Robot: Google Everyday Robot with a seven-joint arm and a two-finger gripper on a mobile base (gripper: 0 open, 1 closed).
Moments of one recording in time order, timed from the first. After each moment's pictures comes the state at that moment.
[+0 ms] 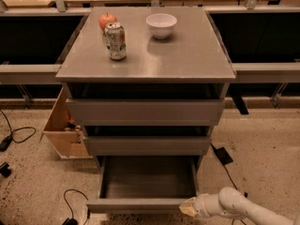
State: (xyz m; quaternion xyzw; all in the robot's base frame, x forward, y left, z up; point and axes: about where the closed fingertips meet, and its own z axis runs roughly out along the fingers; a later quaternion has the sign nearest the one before) arm 0.464 -0.170 0.205 -0.38 0.85 0.29 0.24
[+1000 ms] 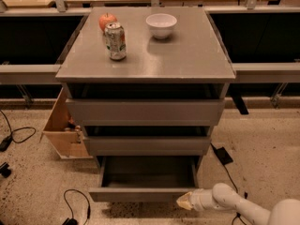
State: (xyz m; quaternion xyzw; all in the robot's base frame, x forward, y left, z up) arm 0.509 -0.168 0.161 -0.38 0.85 0.26 0.26
